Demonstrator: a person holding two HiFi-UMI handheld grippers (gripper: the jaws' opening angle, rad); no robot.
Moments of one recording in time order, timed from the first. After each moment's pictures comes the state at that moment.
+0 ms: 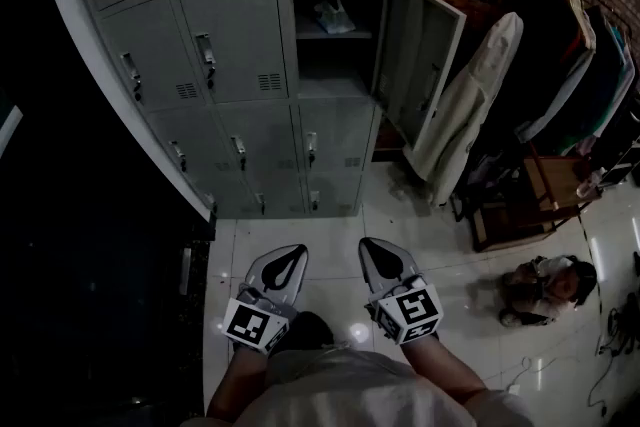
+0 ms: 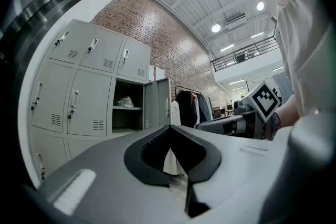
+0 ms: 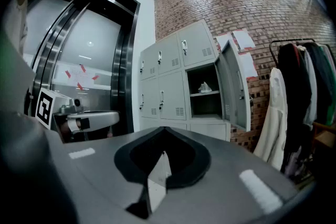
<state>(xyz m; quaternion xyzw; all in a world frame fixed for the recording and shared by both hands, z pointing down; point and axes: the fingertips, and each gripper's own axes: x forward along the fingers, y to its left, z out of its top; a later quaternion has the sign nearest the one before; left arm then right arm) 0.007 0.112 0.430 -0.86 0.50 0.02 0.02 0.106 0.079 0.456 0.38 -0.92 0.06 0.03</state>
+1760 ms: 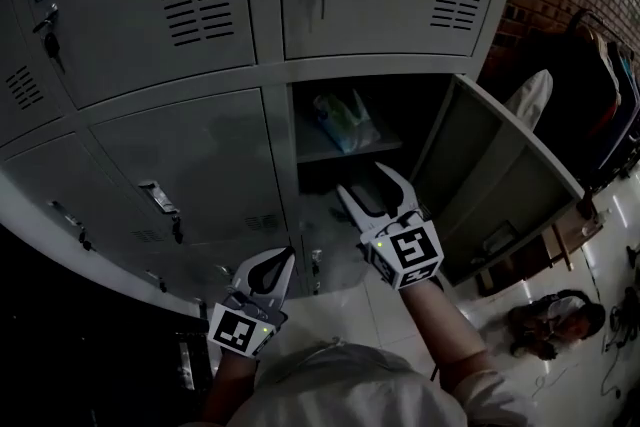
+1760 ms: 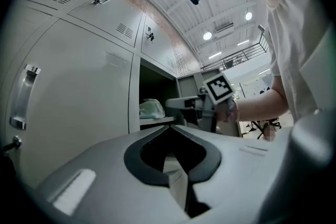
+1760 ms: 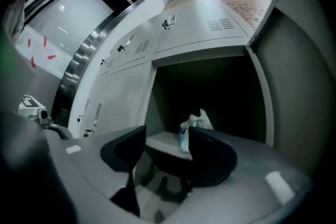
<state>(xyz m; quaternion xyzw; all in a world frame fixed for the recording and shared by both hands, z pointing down) -0.125 -0.294 0.386 -0.90 0.42 0.04 0.09 -0.030 -0.401 0.322 0.43 -0.90 -0.09 -0.02</state>
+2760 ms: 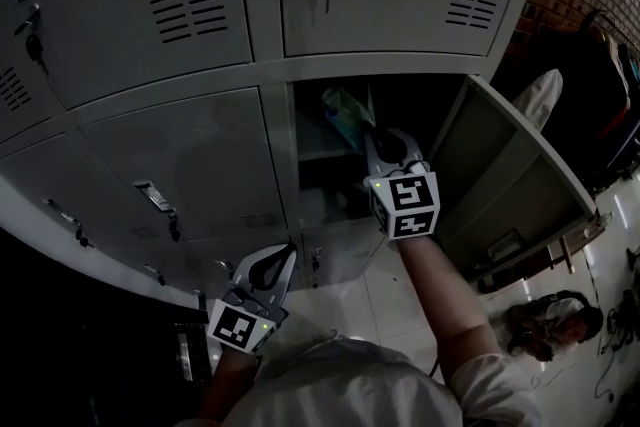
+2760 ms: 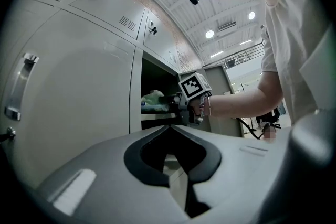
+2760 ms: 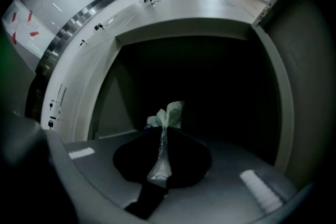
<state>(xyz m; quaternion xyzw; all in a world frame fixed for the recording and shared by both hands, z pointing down) -0.124 -0.311 0.393 -0.90 0.43 0.04 0.07 -0.009 -0.492 0.302 0.51 -0.85 -0.11 0.03</state>
